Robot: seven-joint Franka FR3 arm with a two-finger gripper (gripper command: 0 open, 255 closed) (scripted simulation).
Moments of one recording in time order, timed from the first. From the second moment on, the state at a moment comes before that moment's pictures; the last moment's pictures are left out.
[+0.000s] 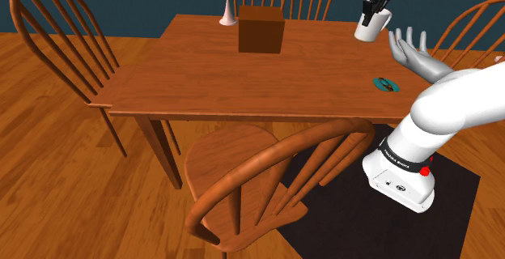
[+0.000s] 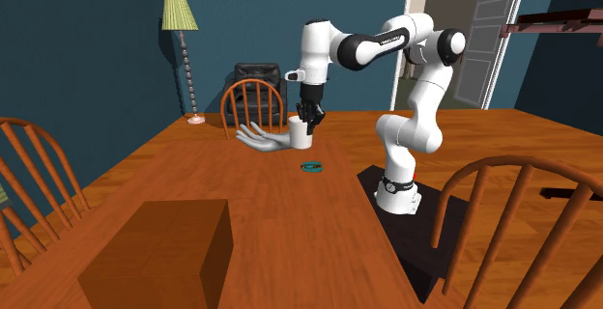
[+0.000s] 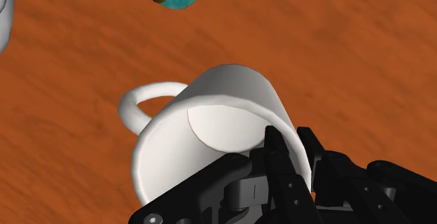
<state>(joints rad) -0.15 -0.63 -0.31 -2.39 -0.22 1.83 -0.21</state>
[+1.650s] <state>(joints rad) -0.02 -0.06 -0.24 -1.76 -0.06 1.75 -0.11</state>
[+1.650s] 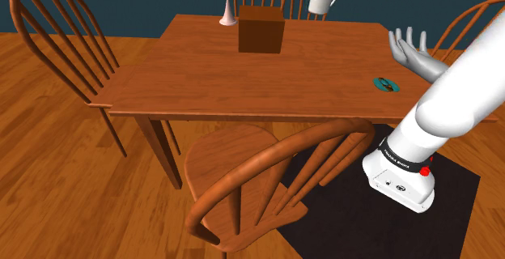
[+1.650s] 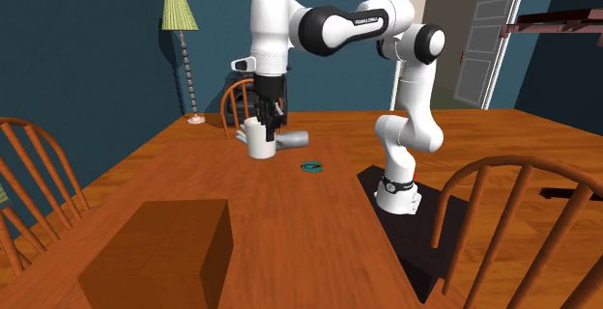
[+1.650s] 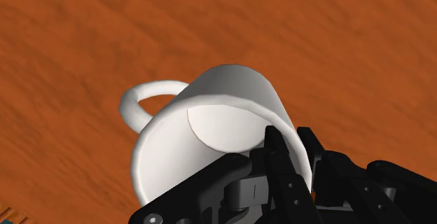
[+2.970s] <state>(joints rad) -0.01 0.07 -0.22 -1.82 -0.03 1.94 -0.09</state>
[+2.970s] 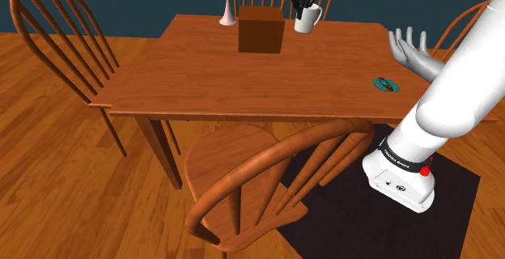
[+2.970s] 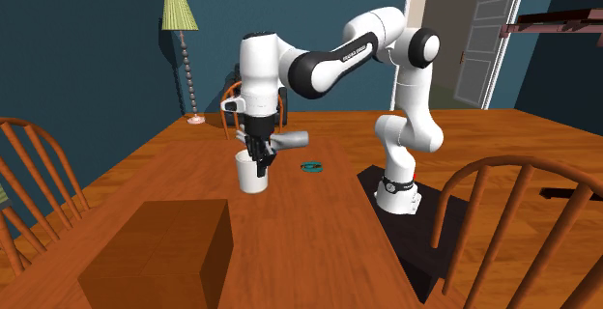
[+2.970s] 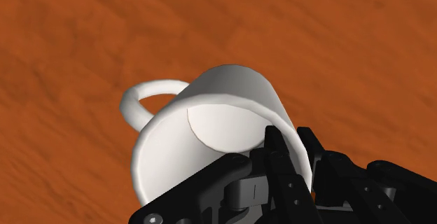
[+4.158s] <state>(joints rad) -0.02 0.14 -0.22 -1.99 -0.02 2.17 -0.09</state>
